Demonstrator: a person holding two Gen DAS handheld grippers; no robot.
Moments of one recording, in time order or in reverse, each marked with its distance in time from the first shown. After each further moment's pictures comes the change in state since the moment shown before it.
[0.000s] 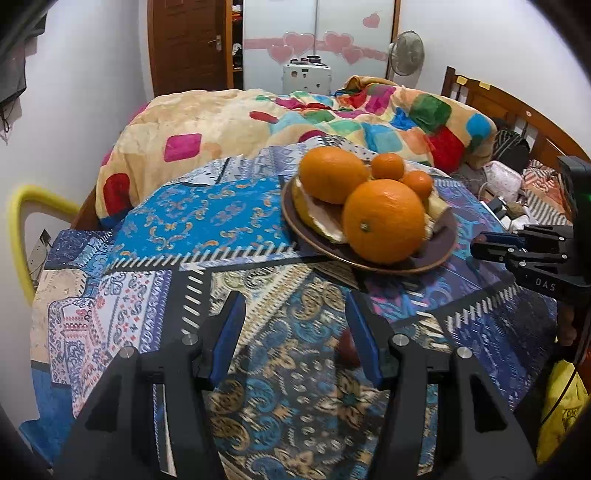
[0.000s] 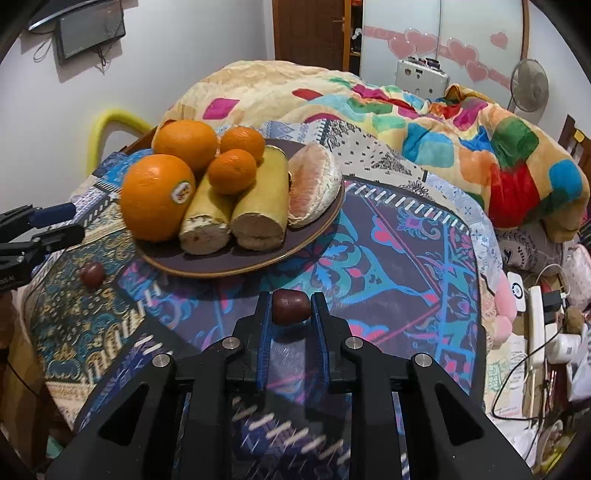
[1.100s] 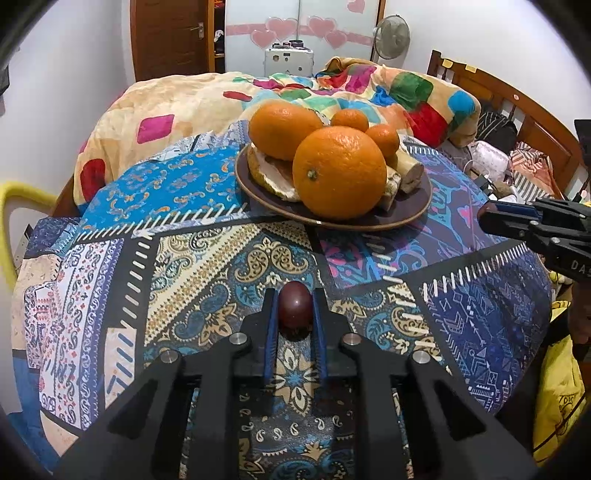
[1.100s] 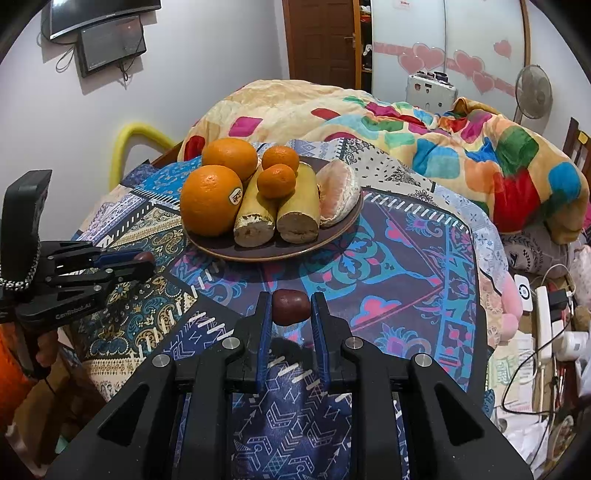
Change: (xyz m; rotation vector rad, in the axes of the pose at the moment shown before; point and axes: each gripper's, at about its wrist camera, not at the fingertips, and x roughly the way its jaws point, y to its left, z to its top) left arm 0.017 -0.025 -0.020 0.020 0.055 -0.051; right arm -0.029 0.010 -0.014 0.004 -0.066 0.068
